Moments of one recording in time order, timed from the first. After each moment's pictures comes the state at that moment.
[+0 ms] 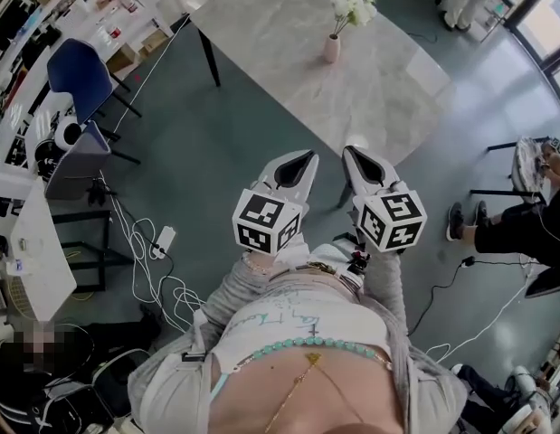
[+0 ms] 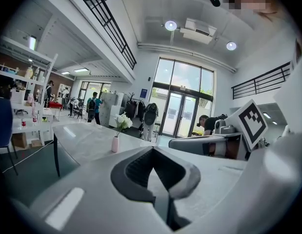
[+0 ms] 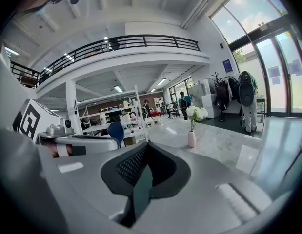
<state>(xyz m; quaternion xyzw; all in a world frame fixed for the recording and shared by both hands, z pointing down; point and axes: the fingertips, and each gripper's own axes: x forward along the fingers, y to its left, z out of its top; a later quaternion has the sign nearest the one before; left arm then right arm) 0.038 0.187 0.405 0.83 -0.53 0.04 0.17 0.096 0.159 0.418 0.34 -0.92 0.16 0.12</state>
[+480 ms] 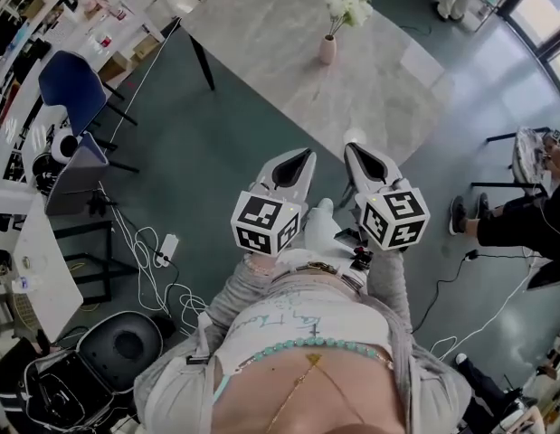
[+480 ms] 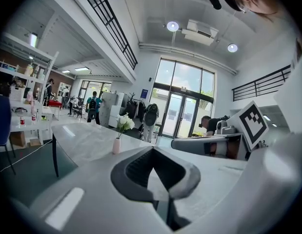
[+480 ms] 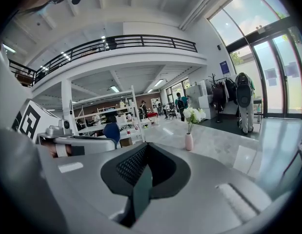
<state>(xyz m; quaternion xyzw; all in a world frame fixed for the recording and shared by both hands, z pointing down) 0.021 0.158 0.406 0.83 -0.53 0.03 0.17 0.088 0.129 0.417 0.36 -0.91 0.16 0.12</state>
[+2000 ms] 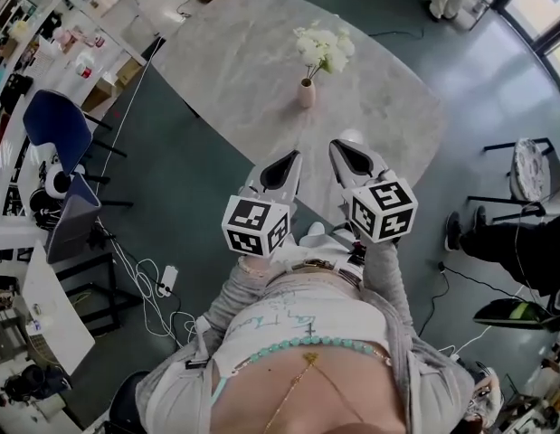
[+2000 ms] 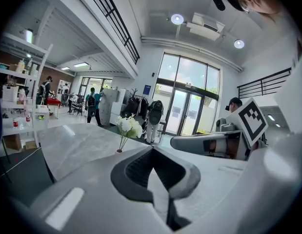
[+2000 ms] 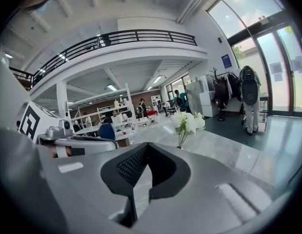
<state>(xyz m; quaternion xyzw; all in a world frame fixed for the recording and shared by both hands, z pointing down) 0.006 -0.044 0.411 0.83 -0.53 0.05 0.19 0.069 -0.075 0.420 0.35 -0.91 0.18 0.13</state>
